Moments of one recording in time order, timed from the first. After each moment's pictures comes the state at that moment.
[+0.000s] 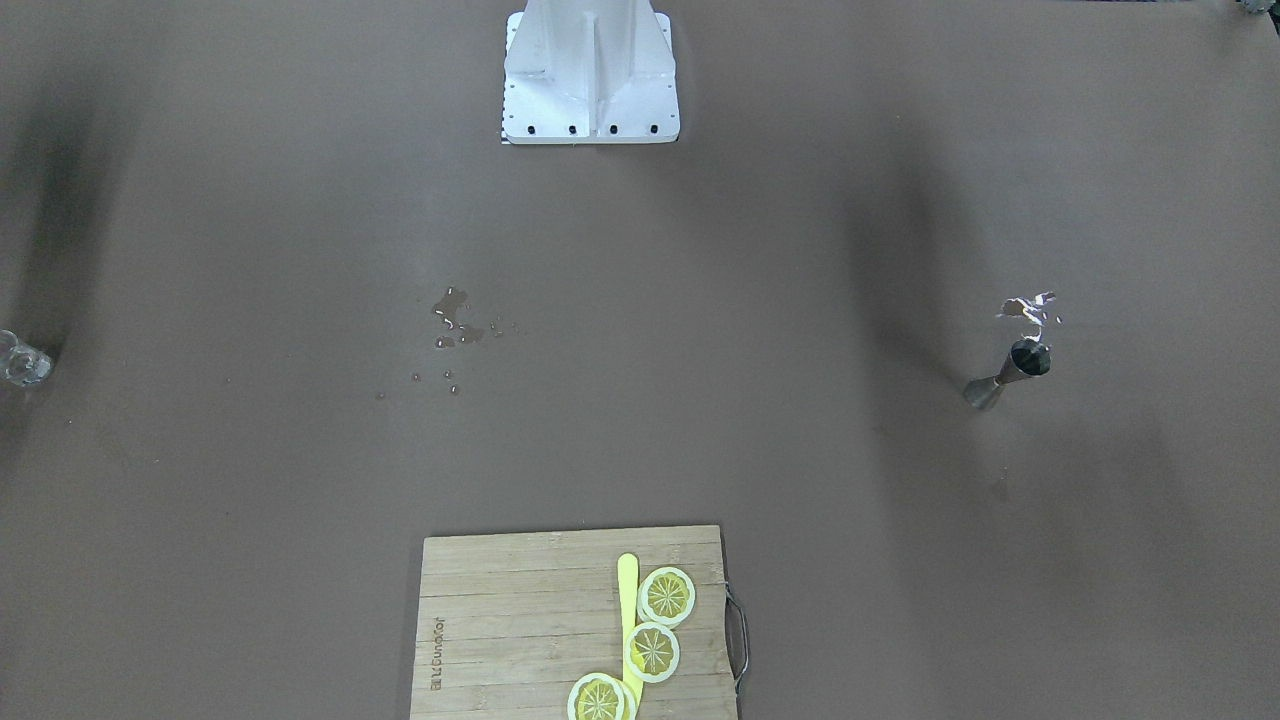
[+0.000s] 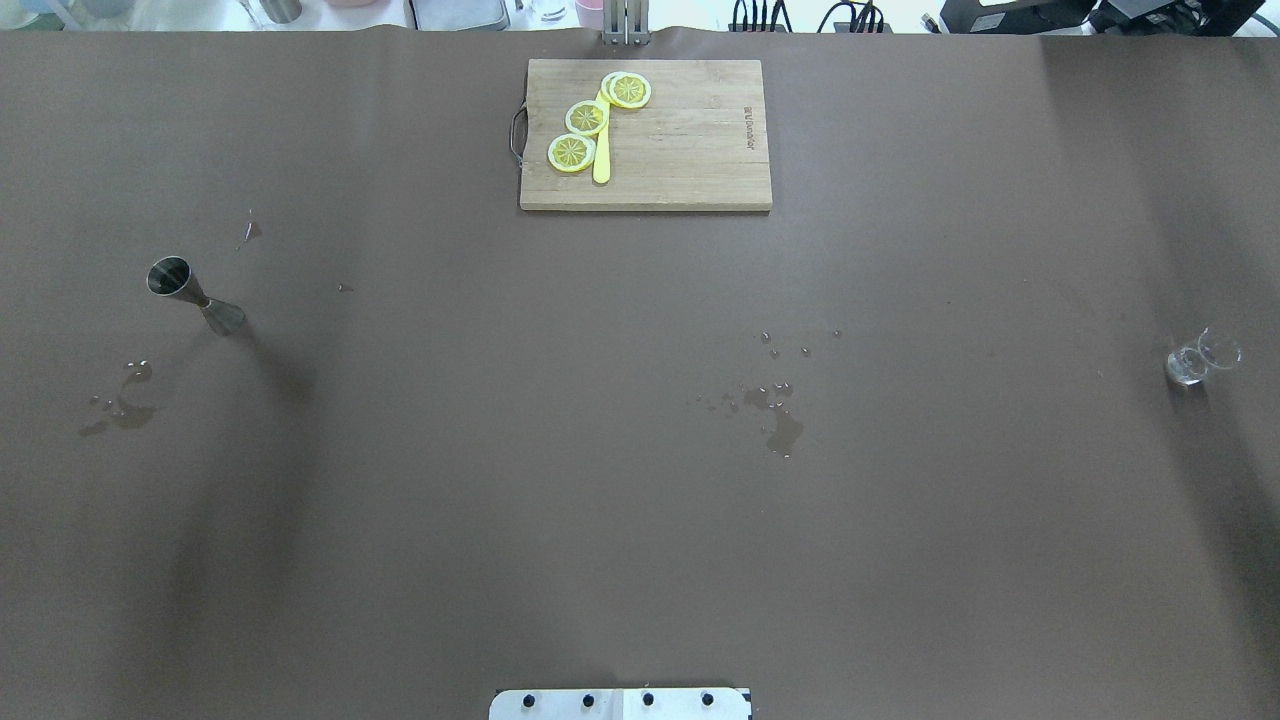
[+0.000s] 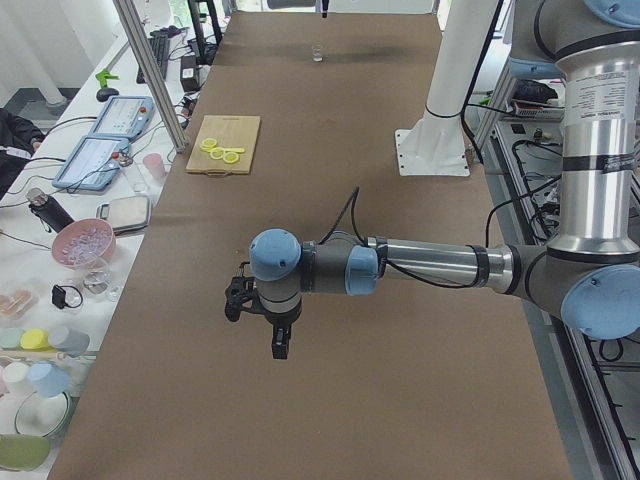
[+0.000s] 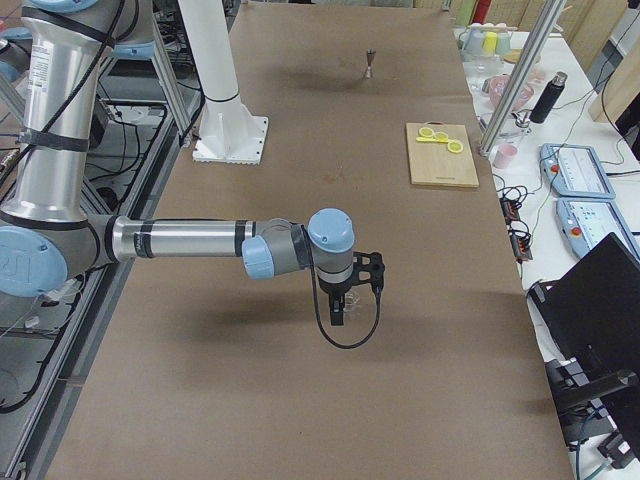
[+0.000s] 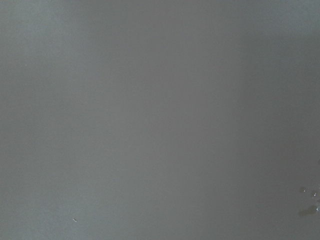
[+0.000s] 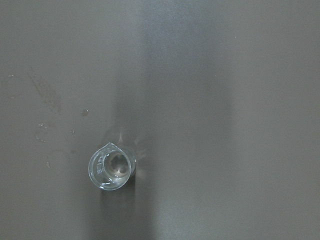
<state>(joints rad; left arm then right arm) -1.60 -1.50 -1.71 -1.54 -2.35 0.03 1.45 -1.78 1.80 -1.35 2.33 0.22</state>
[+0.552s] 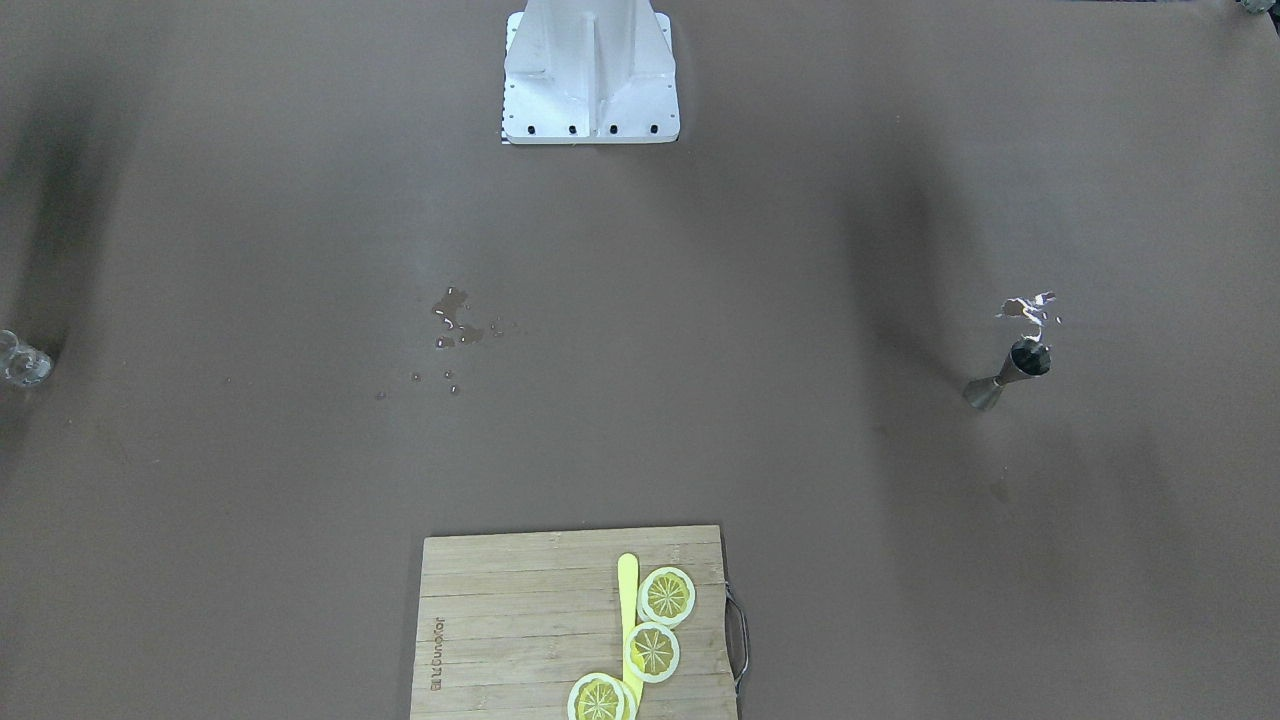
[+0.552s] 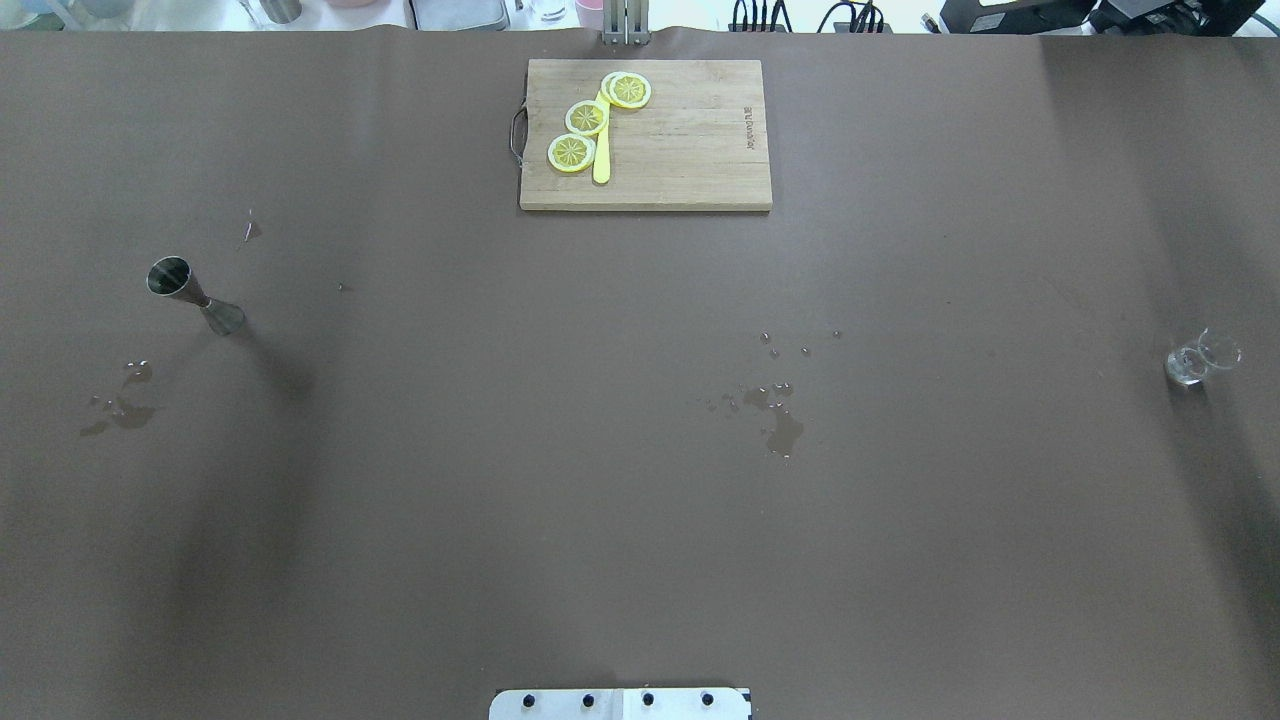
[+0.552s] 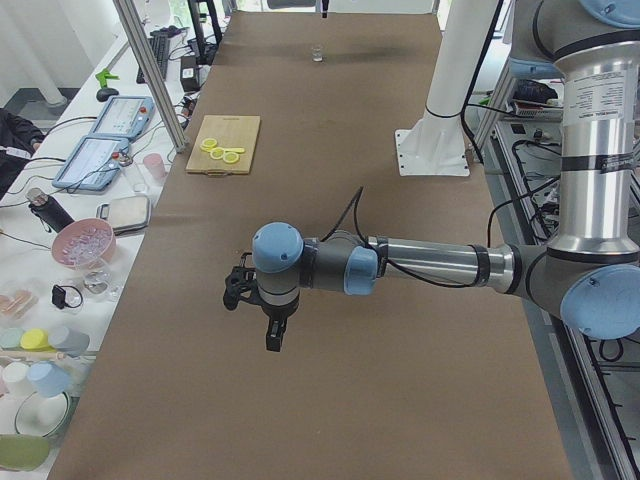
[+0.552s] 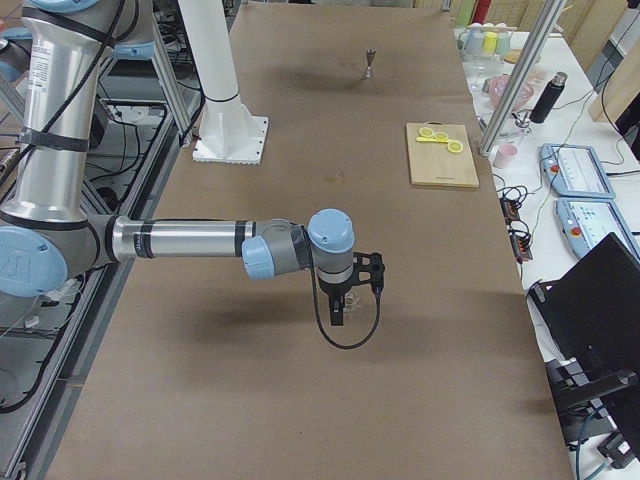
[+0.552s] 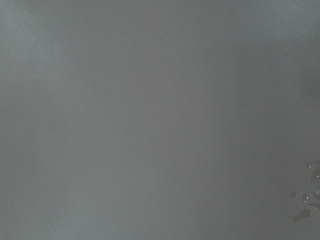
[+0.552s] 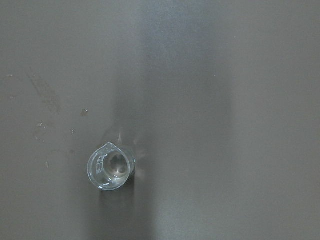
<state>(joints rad) -1.58 -1.49 -1.71 -1.62 -2.35 0.02 1.45 -1.78 1.80 -1.35 2.33 0.22</state>
